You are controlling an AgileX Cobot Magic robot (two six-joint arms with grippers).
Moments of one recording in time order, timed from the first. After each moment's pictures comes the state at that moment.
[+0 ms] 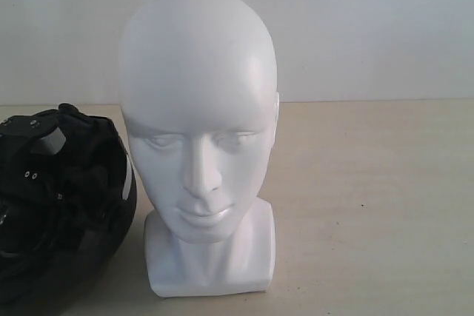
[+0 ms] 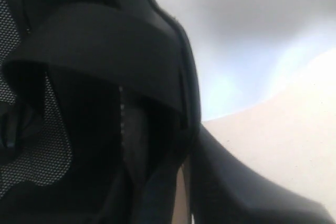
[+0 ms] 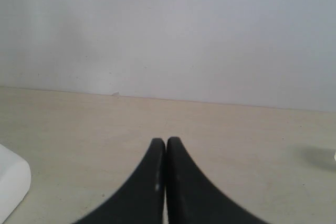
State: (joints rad) left arm -0.30 1.32 -0.63 -0.64 0.48 0.62; right arm 0.15 0.01 0.00 -0.03 0.09 0.00
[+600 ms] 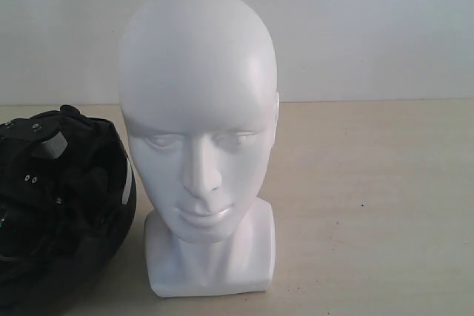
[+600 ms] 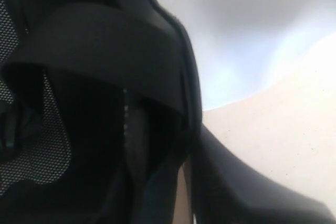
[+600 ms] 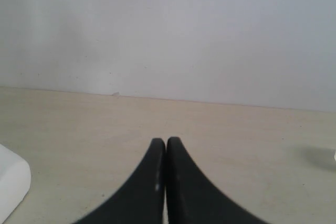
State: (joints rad) left arm -0.30 1.32 -0.63 -0.62 0.50 0.62; right arm 0.15 0.01 0.00 -0.03 0.09 0.00
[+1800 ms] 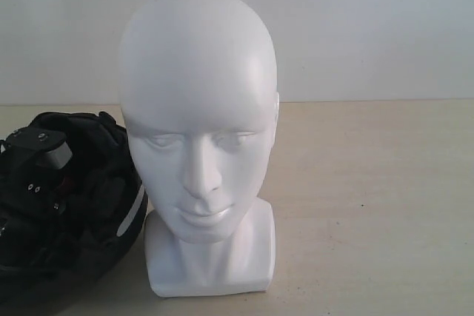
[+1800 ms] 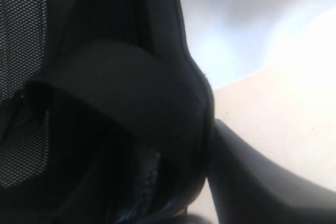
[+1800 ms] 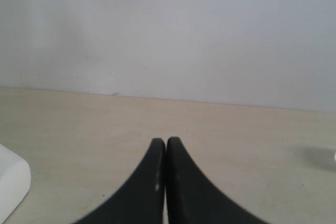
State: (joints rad) left arm -0.30 1.34 -0.62 -0.63 0.53 0.67; right arm 0.15 0.01 0.00 -0.03 0.09 0.00
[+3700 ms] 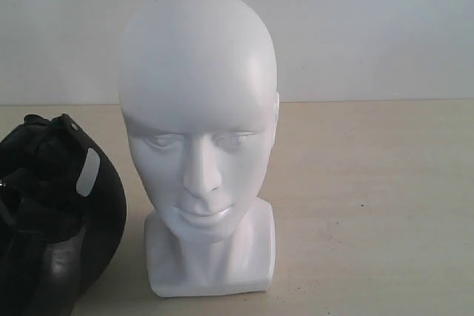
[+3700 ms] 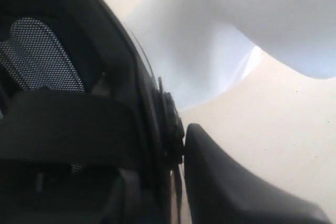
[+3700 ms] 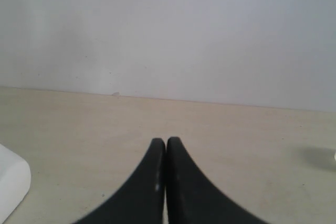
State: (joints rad) left arm -0.30 1.00 -0.61 -0.53 0.63 0.49; right arm 0.15 0.01 0.00 -0.03 0.09 0.00
